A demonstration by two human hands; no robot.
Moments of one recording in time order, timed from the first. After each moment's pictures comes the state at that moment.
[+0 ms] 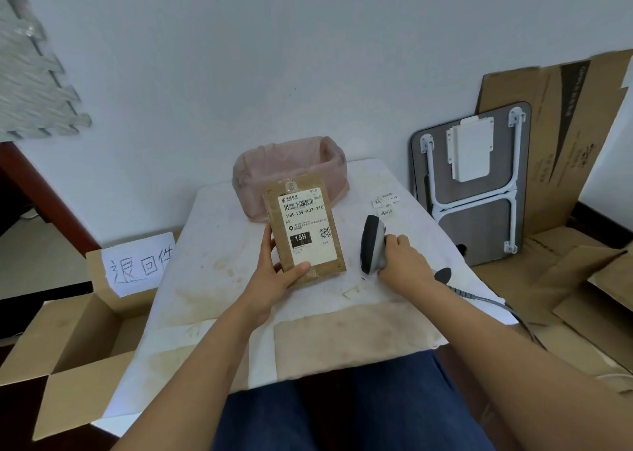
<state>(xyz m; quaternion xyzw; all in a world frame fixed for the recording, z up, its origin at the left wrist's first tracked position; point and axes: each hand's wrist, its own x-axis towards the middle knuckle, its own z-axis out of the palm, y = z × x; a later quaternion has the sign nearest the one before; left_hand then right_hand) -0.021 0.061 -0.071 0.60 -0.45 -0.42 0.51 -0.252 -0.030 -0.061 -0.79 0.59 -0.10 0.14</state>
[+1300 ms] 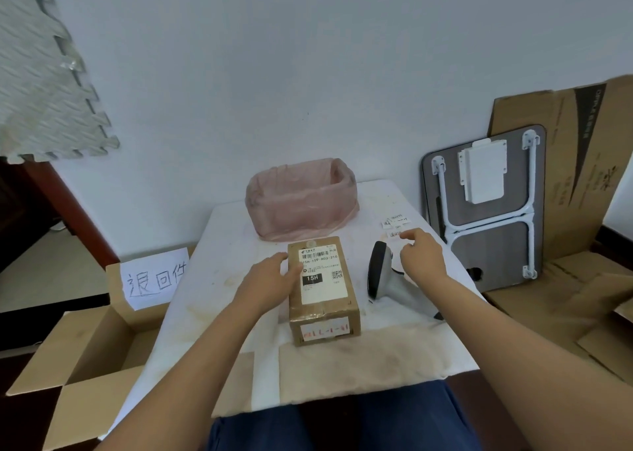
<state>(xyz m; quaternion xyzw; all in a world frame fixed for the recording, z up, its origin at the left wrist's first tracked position) -0.026 0.059 -0.009 0.81 -0.52 -0.17 0.21 -0.259 -0.080 -0.044 -0.63 0.61 -0.34 0.34</state>
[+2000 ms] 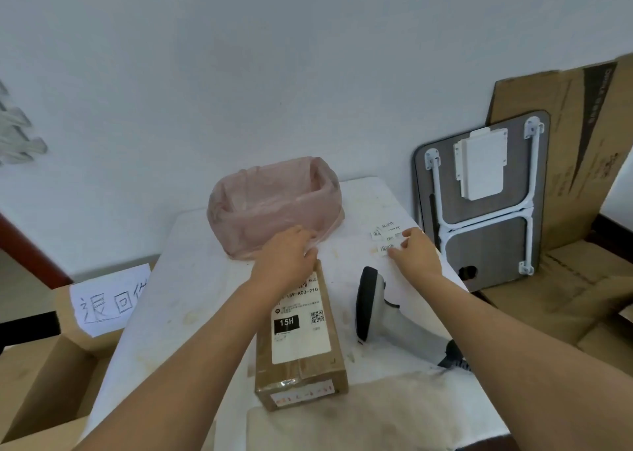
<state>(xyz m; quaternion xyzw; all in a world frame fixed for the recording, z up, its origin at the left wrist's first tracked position) -0.043 -0.070 -0.007 0.72 -0.67 -0.05 0.16 -0.255 -0.187 -0.087 -0.63 0.66 -0.29 0.30</state>
